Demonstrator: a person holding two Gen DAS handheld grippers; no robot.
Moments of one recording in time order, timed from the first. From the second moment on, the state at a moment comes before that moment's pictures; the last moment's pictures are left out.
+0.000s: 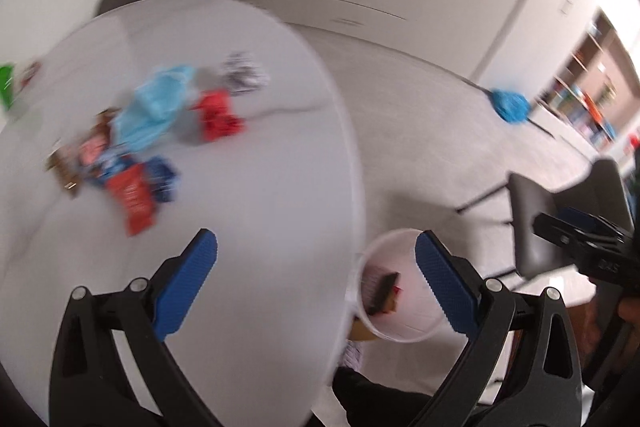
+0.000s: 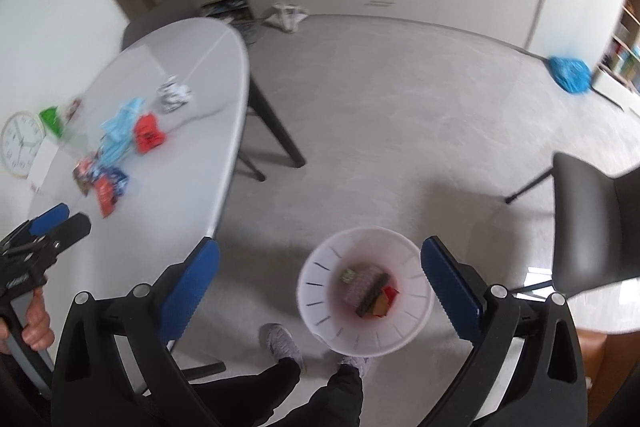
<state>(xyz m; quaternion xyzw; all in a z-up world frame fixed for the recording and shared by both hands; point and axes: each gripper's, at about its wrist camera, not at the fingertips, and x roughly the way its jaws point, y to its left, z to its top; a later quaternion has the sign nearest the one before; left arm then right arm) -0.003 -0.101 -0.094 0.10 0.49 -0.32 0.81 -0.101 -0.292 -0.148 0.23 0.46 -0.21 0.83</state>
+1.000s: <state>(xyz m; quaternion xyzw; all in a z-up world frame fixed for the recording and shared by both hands) 0.171 -0.001 -0.218 -0.01 0.58 -0.15 0.80 0.068 -0.171 -0.160 0.12 0.52 -0.05 0.84</state>
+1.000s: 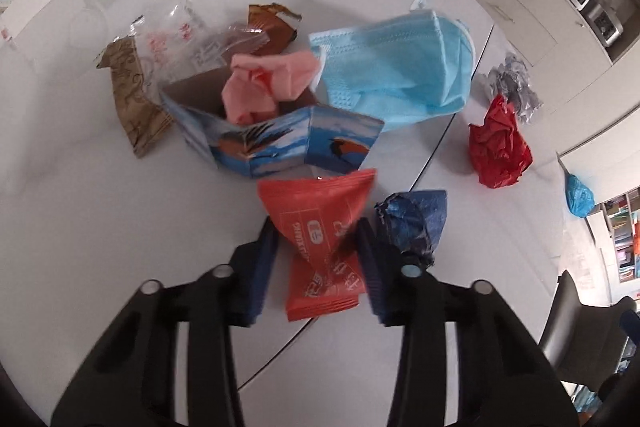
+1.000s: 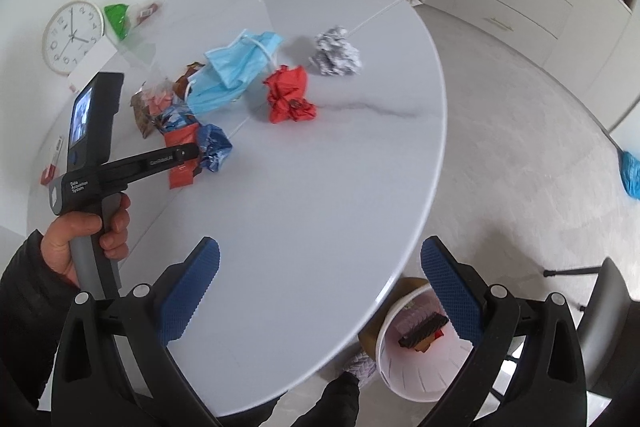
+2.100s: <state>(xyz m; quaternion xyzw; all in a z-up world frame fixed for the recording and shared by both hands) 0.097 0.044 -0.138 0.01 0.55 -0.17 0.82 0.188 -0.105 -0.208 0.09 0.53 0.02 0.84</state>
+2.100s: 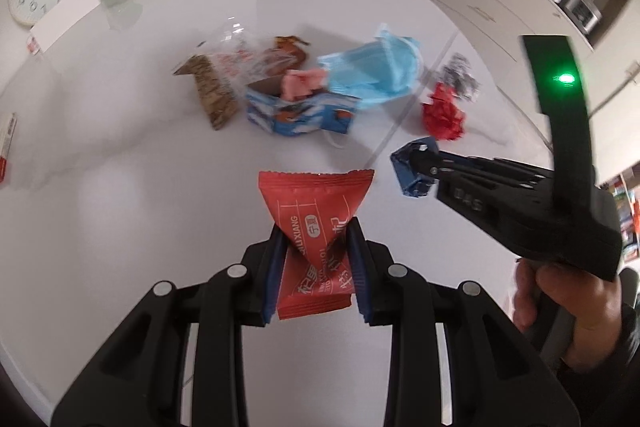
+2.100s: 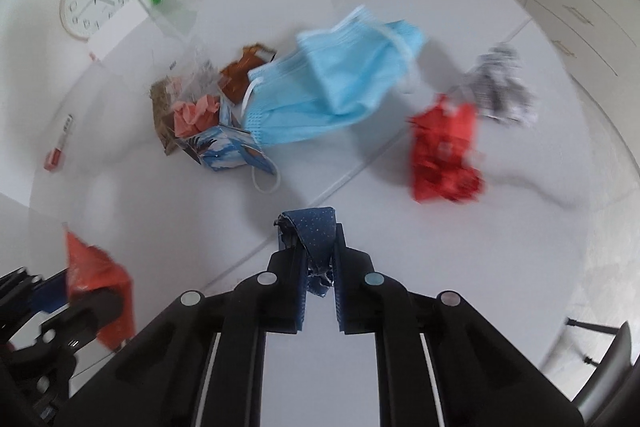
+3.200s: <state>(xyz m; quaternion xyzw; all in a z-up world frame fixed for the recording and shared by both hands) -0.047 -0.150 -0.114 0.15 0.53 -0.36 0.75 -0.104 -0.305 -0.275 0.27 0.57 -0.19 0.75</state>
